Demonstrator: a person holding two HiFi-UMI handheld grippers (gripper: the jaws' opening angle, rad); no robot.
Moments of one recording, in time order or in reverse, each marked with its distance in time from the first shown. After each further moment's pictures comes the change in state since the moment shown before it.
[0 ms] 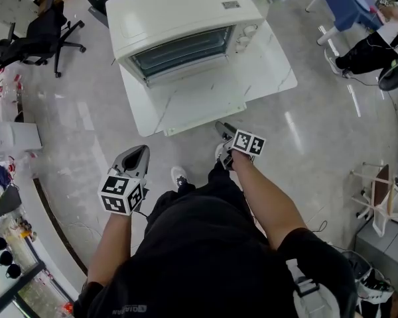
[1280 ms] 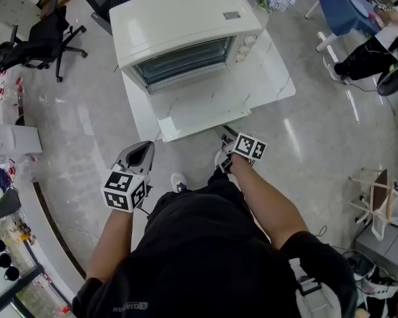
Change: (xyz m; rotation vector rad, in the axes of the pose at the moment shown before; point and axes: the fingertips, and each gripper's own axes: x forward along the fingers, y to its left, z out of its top) left arm 0.015 -0.006 0.038 0.045 -0.049 -0.037; right arm -0.004 0.048 0.033 0.053 -0.071 0.139
